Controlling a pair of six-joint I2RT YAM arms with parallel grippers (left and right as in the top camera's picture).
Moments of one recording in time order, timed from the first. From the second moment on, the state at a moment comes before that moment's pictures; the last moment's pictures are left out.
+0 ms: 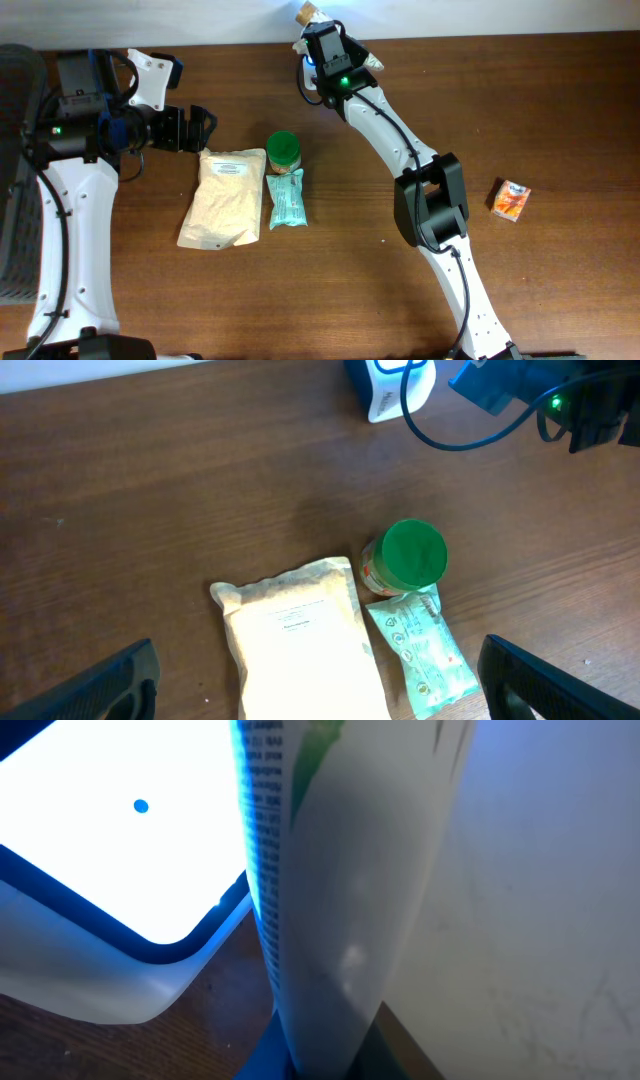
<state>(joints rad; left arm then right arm) 0.13 1.58 1.60 -0.95 0.40 0.27 0.44 2.65 2.42 -0.43 0.61 -0.76</state>
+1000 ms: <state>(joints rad) 0.13 1.58 1.60 -0.94 0.40 0.27 0.47 2.11 2.43 -1.10 0.24 -0.16</state>
